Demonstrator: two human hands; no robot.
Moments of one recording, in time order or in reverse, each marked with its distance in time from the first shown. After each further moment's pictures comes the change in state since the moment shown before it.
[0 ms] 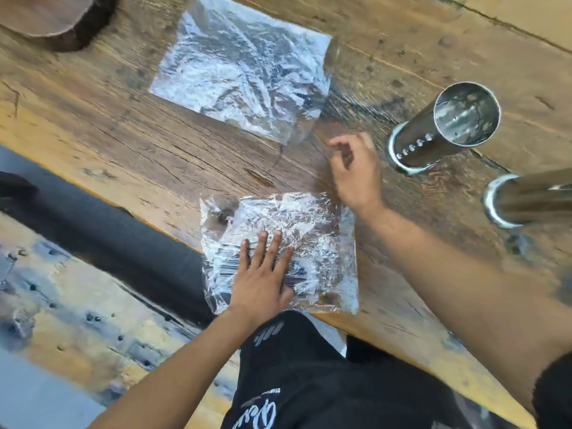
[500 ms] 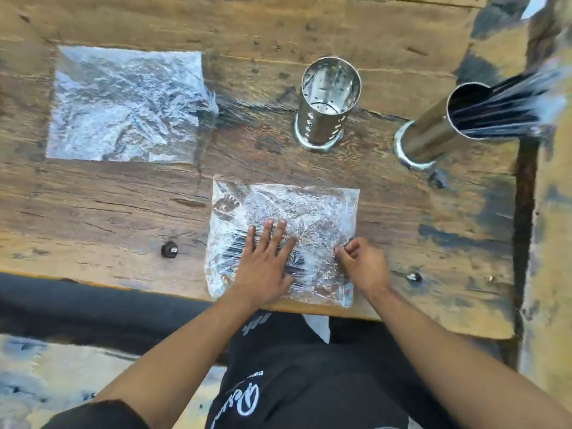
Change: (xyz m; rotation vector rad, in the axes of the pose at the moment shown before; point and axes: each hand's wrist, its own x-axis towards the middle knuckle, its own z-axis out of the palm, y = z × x) left_hand 0.059 0.074 -0.025 0.212 -0.055 0.344; right_hand -0.194 0.142 -0.057 -0.131 -0.007 0.682
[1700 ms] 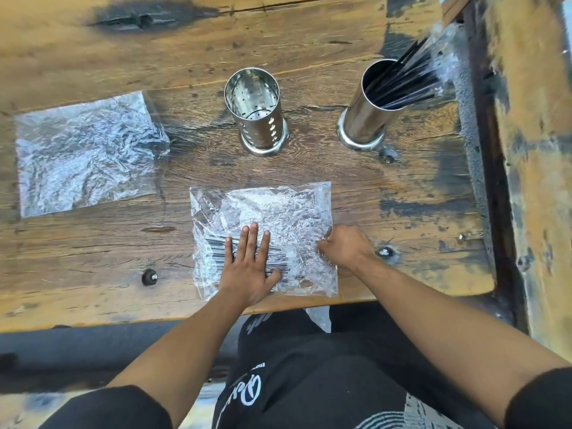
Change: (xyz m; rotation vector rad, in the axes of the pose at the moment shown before) left_hand 0.012 0.018 0.003 0.085 -0.106 -0.048; right_hand 0.014 0.021 -0.032 -0.204 -0.198 0.013
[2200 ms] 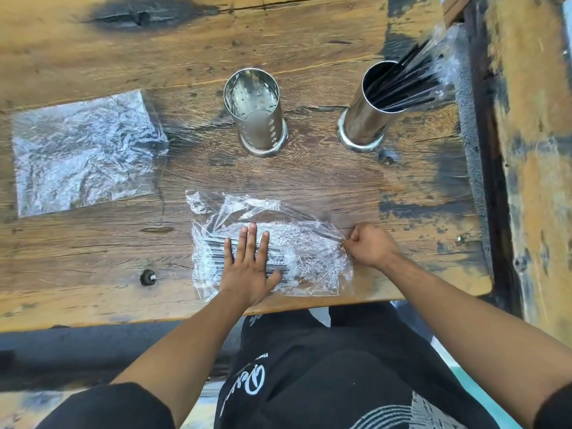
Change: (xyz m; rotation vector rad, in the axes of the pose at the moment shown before) left_hand 0.004 0.002 0.000 0.008 -0.037 -0.027; right_hand 0.005 0.041 -0.025 0.065 0.002 0.045
